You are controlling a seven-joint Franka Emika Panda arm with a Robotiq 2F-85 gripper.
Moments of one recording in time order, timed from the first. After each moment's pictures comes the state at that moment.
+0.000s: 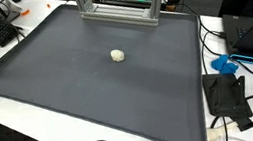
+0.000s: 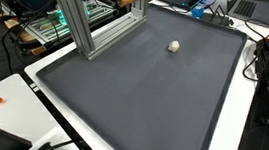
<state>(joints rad) 0.15 -0.75 0.27 -2.62 0.11 1.91 0.31</state>
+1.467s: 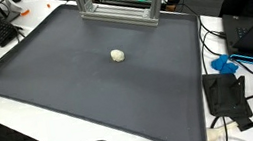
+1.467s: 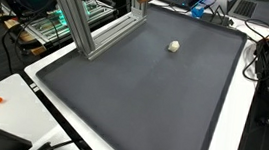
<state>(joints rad) 0.08 -0.62 0.21 -2.45 0.02 2.05 0.21</state>
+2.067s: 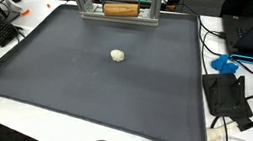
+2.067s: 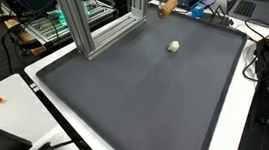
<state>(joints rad) 0.08 -0.36 0.19 -2.37 0.01 2.28 0.11</state>
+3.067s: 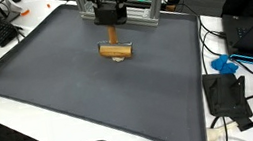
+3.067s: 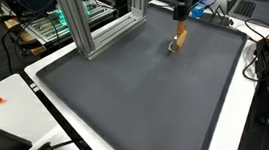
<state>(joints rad) 0.08 0.09 0.14 -2.12 -0.05 2.38 0.05</state>
